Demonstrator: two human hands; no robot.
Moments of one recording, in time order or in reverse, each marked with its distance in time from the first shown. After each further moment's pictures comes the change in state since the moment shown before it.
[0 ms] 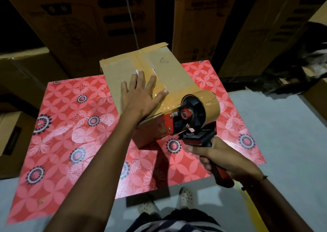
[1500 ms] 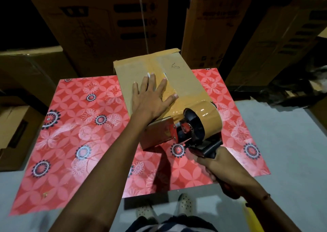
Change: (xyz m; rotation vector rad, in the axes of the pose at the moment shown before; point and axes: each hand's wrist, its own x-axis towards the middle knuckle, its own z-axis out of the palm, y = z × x) left_hand 0.001 0.000 0.002 -0.009 0.016 0.007; right_hand -0.002 0.014 0.014 -0.184 0.187 -0.057
